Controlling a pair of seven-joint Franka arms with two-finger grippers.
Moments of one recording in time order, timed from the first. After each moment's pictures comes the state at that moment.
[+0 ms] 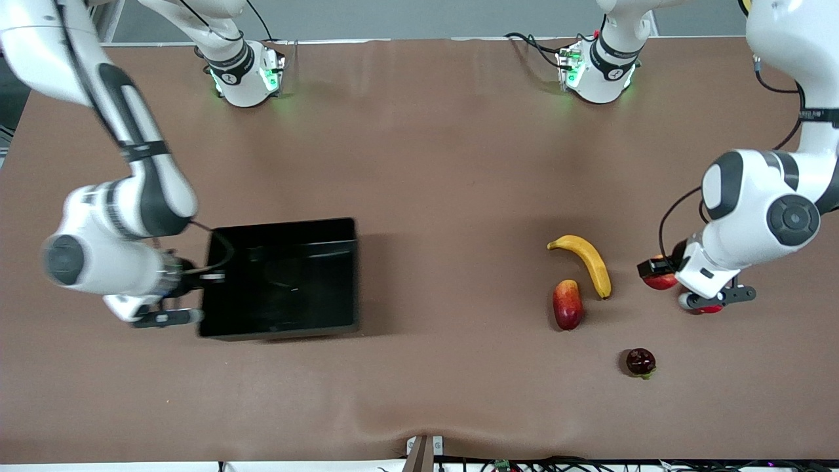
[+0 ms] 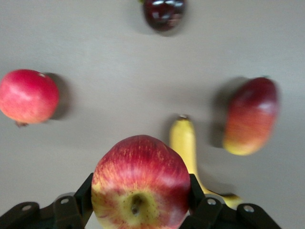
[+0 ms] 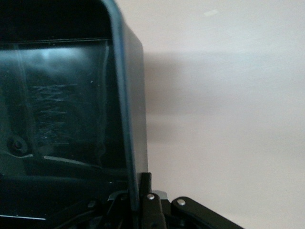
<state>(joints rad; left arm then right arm) 0.19 0.34 -0.30 -1.82 0.11 2.11 -0.31 -0.09 0.54 0.30 -1.63 0.00 2.01 0.12</state>
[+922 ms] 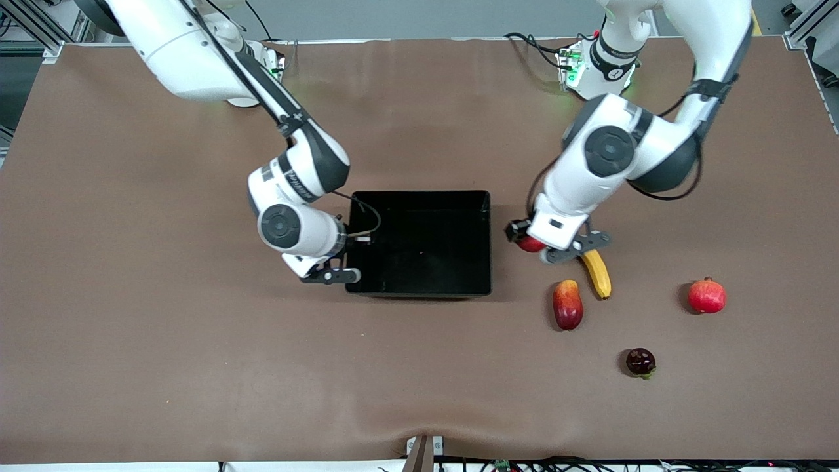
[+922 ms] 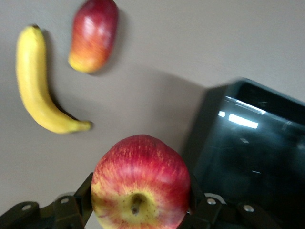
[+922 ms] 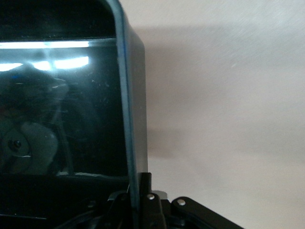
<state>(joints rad) -0.01 0.34 -0.56 -1.81 0.11 2.11 -0.94 0.28 0.63 0.30 -1.65 0.11 2.12 0.51</state>
